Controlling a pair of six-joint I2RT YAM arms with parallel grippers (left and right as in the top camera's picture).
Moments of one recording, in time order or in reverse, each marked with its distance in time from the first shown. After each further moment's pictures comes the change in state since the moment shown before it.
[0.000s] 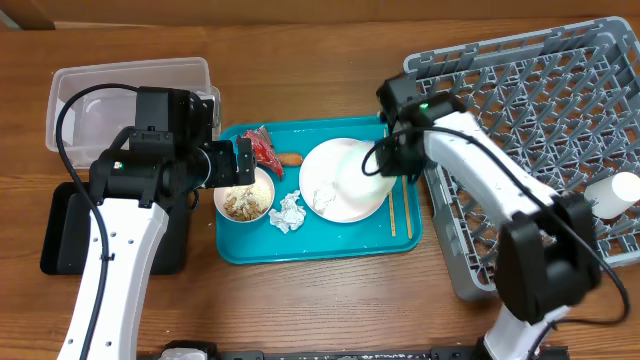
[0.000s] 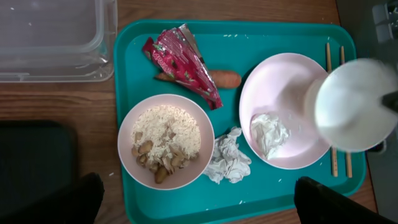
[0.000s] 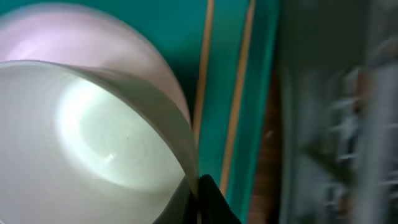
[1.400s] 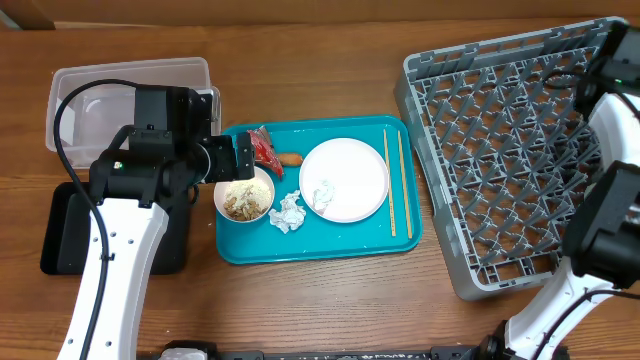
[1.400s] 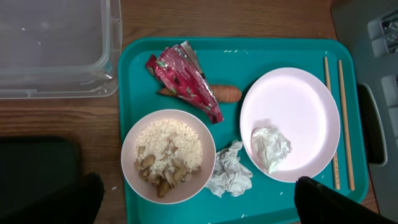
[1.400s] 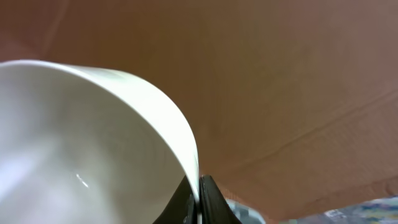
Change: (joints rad) left arm 0.000 0.000 0.000 0.047 -0.015 0.000; right arm -0.750 0.223 0.113 0.719 1.129 -0.293
